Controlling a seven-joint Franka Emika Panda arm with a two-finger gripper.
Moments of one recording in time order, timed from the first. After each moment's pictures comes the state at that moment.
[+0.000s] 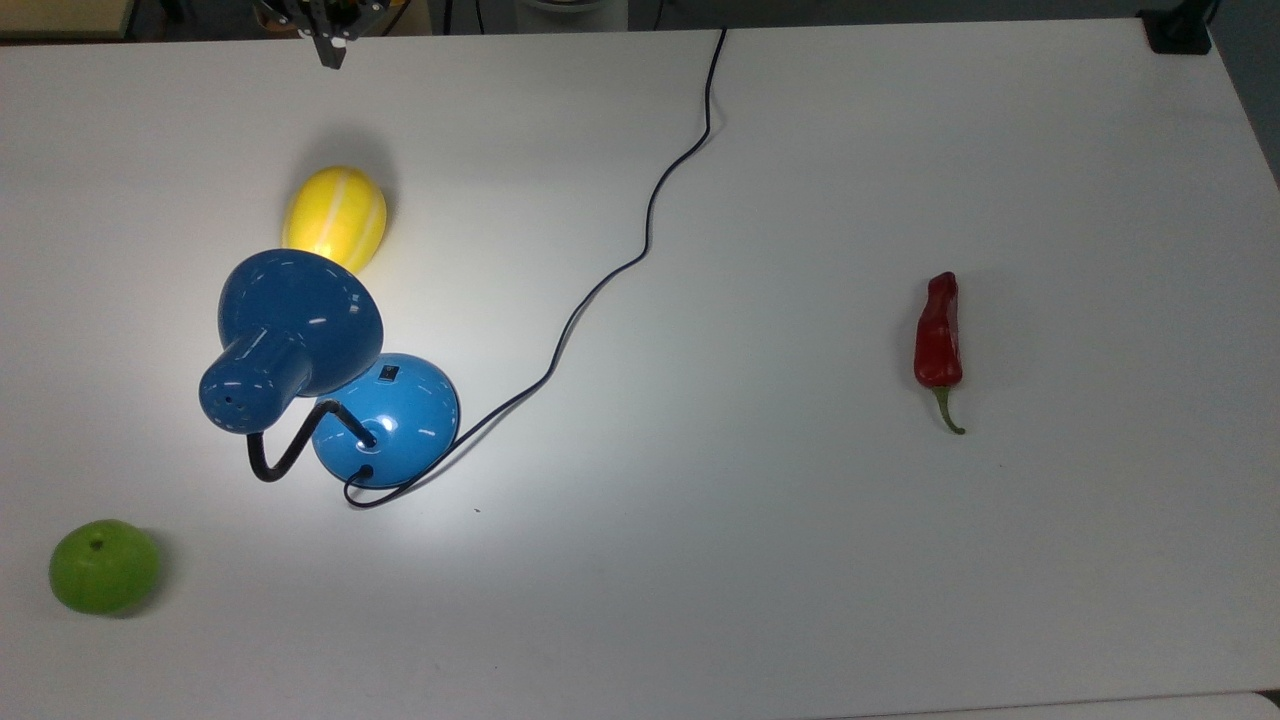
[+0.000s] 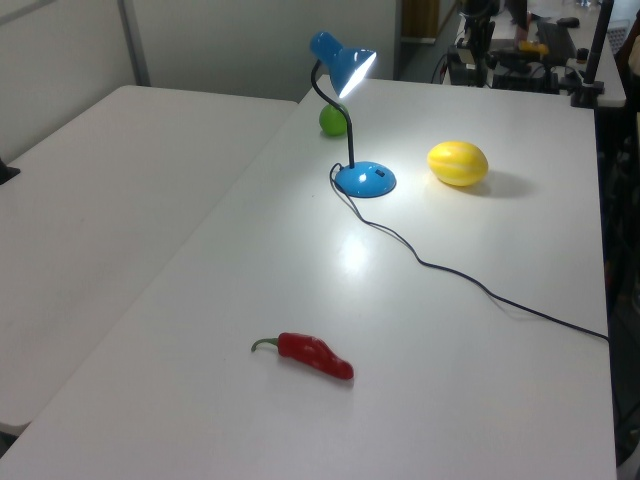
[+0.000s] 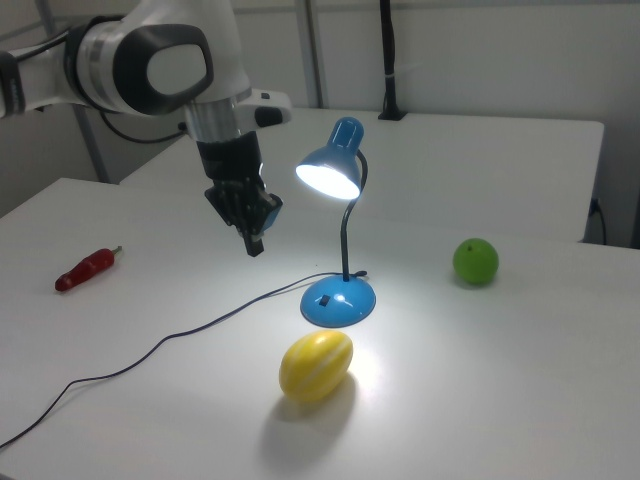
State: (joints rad) arm -0.06 0.05 -0.11 -1.66 -0.08 1.70 -0.03
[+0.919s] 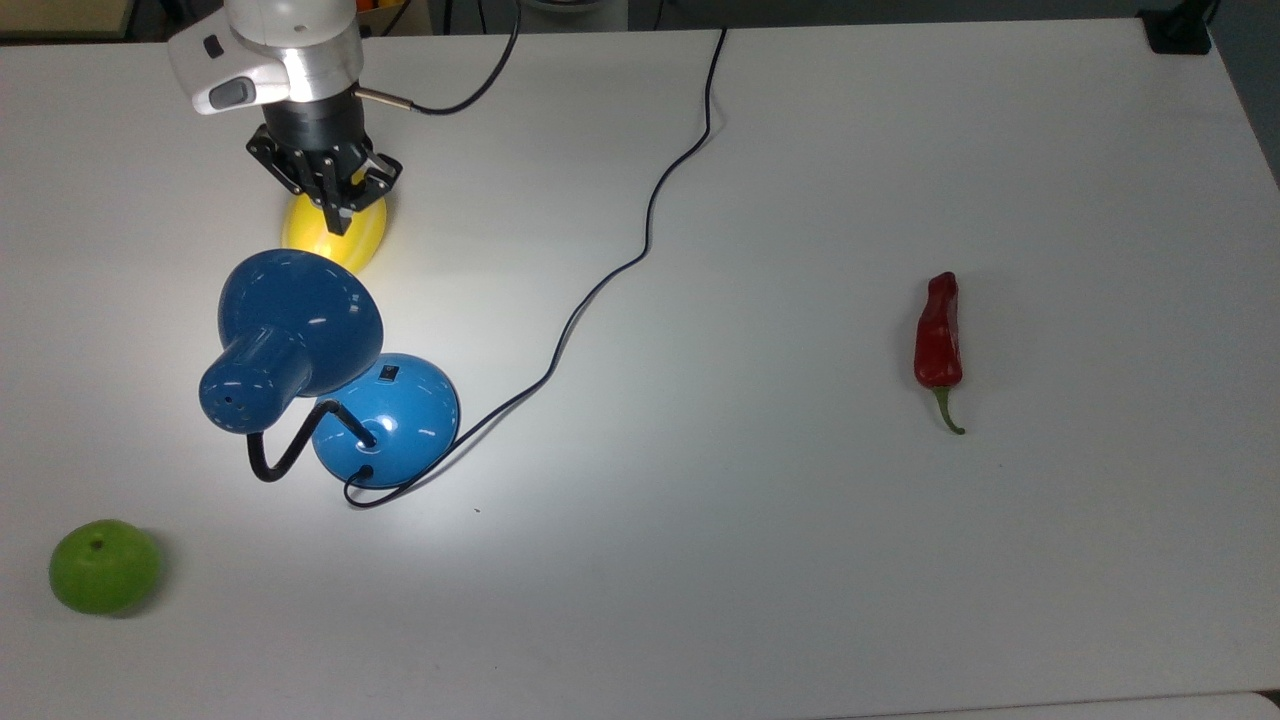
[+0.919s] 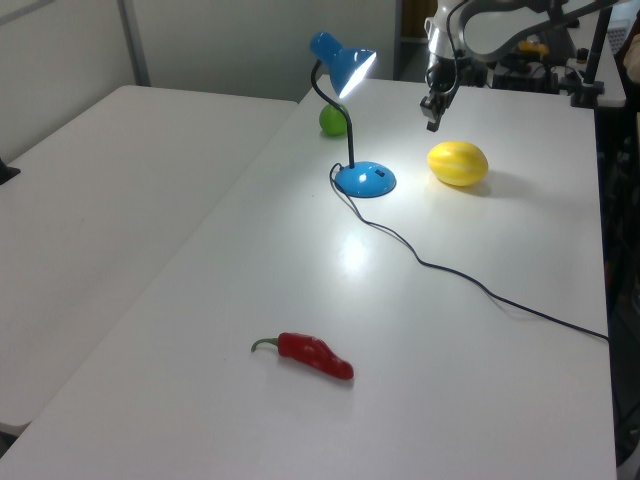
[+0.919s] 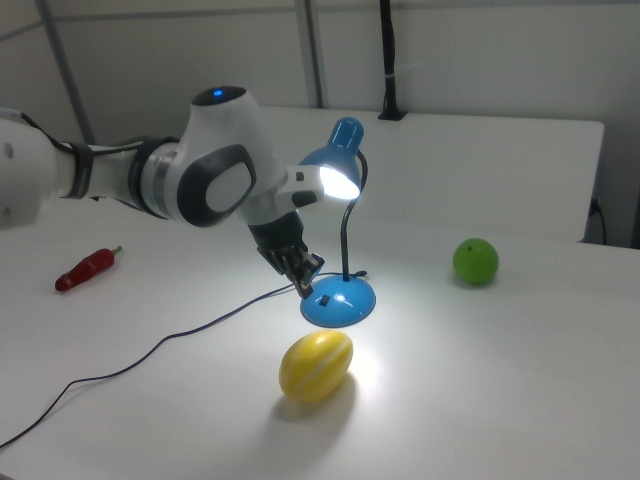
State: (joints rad) arm -0.08 0.18 -0.10 -1.88 -0.08 2.25 0.06
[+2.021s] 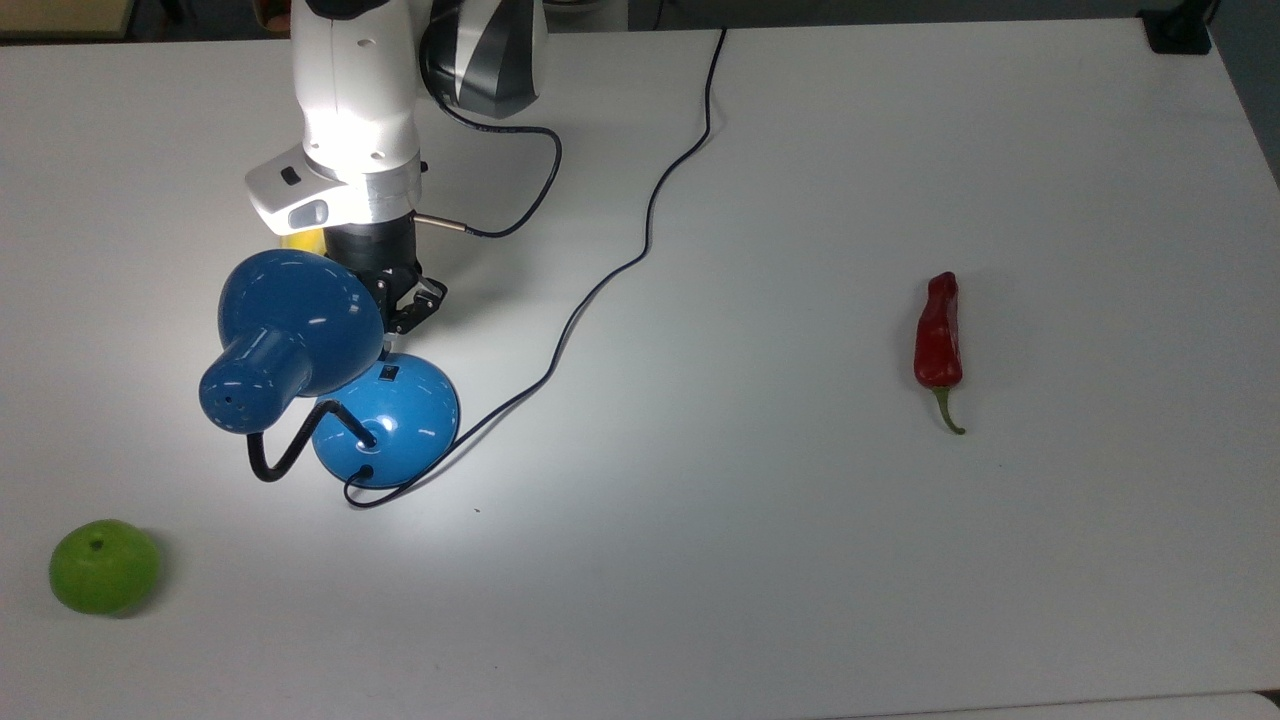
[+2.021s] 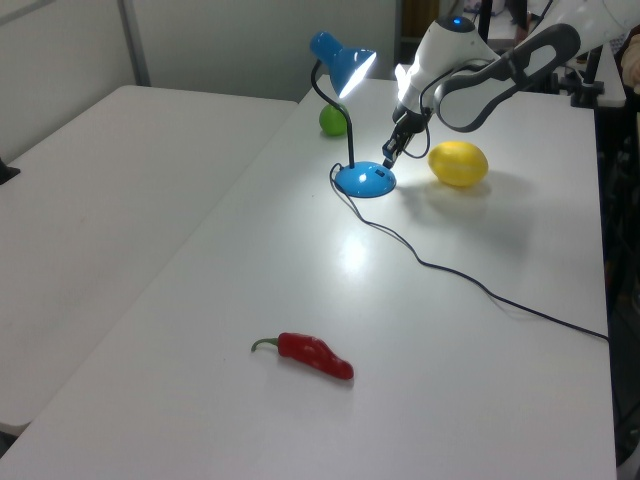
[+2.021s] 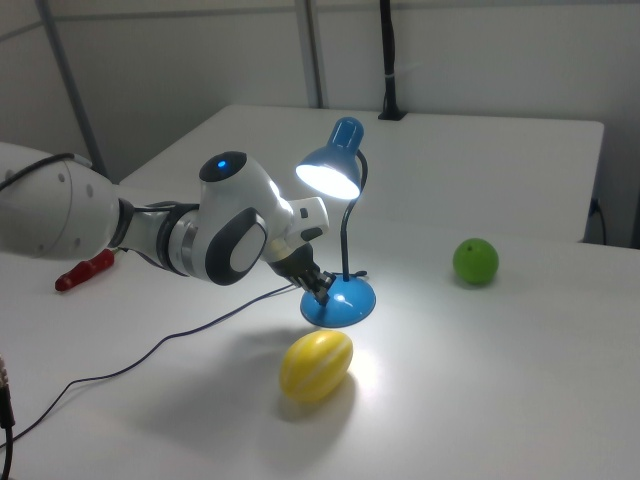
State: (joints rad) arm -0.07 0.39 -0.05 -1.90 -0.08 2.69 0.07
